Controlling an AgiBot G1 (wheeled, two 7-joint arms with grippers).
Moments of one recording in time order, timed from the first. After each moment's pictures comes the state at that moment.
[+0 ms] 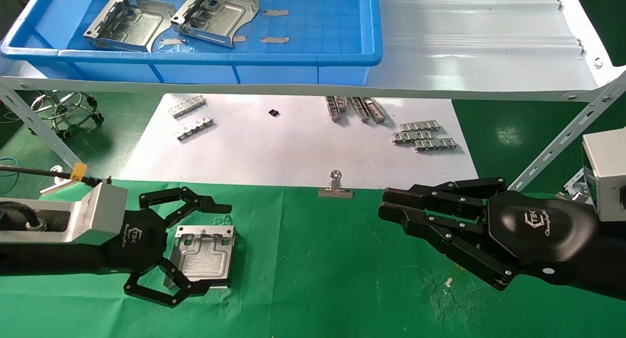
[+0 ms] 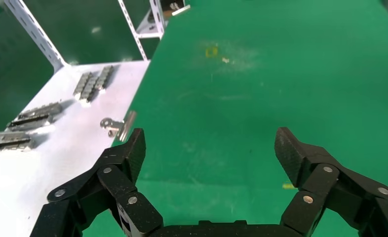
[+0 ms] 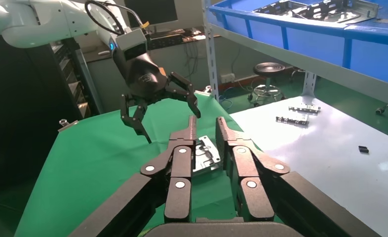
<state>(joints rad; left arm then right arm) -1.49 0.72 0.76 -0.76 0.91 1.57 0.30 1.05 -0.53 -0.40 1.19 -0.59 -1.37 0.10</state>
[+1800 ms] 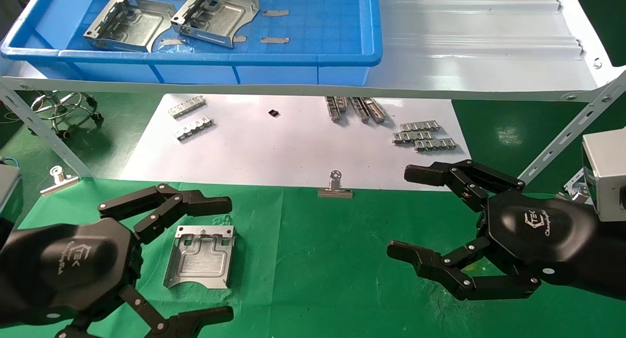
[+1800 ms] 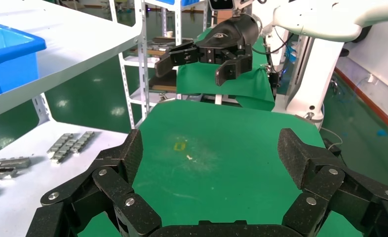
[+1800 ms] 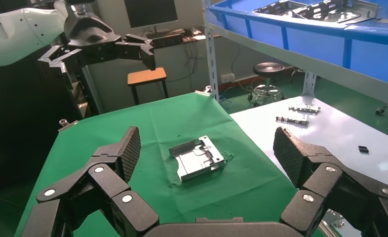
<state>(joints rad) -1.06 0.61 0.26 -1.30 0.72 1.49 -0.20 1.05 -0.53 -0.40 1.19 -0.59 -1.37 0.10</state>
